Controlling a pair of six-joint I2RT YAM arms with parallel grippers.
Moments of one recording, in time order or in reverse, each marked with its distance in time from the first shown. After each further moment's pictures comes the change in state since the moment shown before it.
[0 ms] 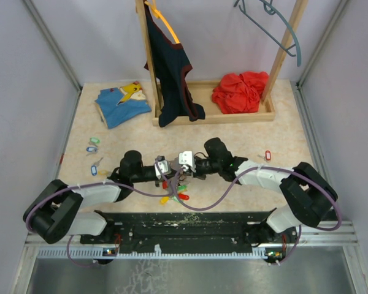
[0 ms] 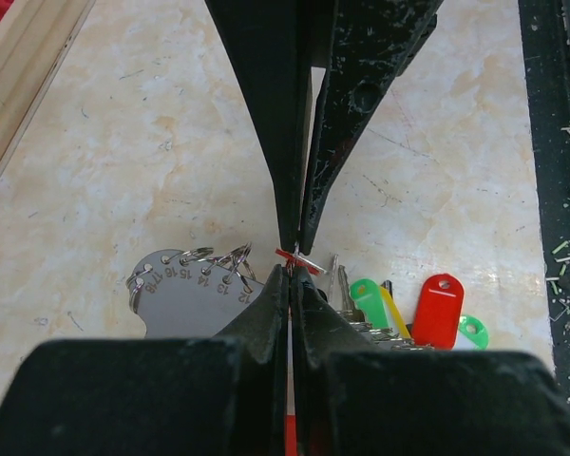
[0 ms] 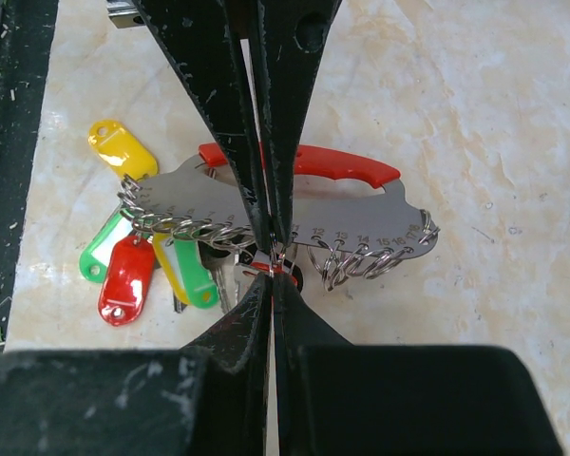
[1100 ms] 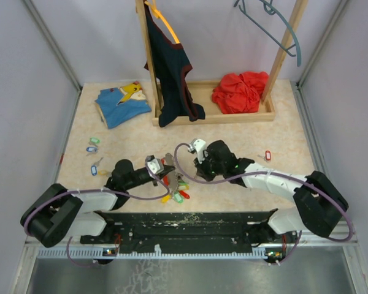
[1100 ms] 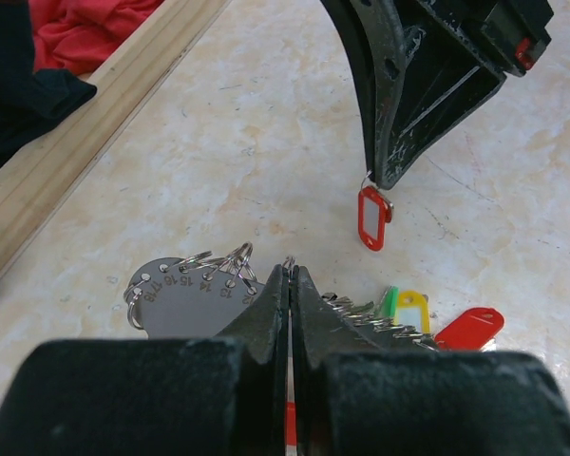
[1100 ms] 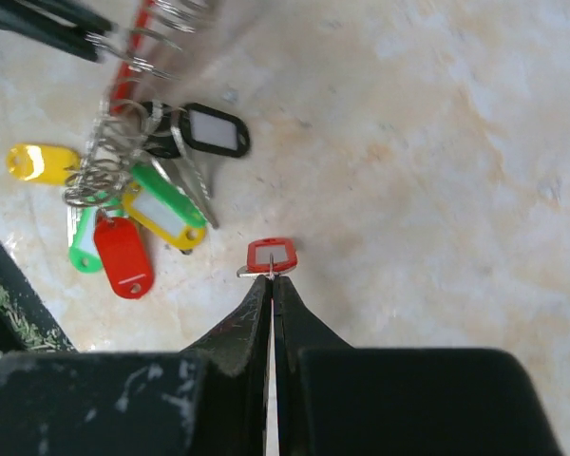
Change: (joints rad) left arm 0.011 -0.036 -0.140 0.307 -0.180 -0.163; right arm 0.012 -0.114 -0.025 -0.181 0.376 0.515
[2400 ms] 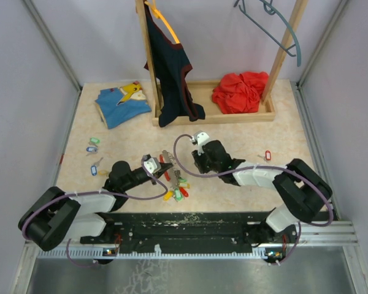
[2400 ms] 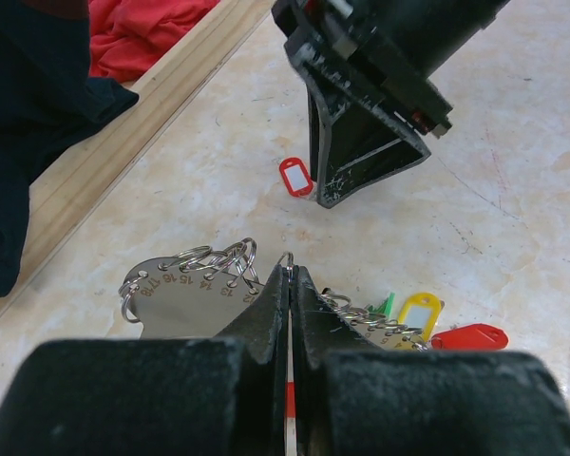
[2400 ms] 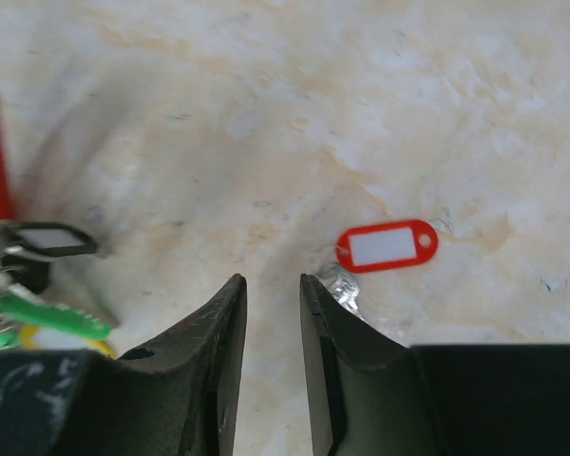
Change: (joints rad) left arm 0.012 -0.035 -0.023 0.042 -0.057 -0.019; right arm -0.012 0.202 0.007 0.227 0.360 0.225
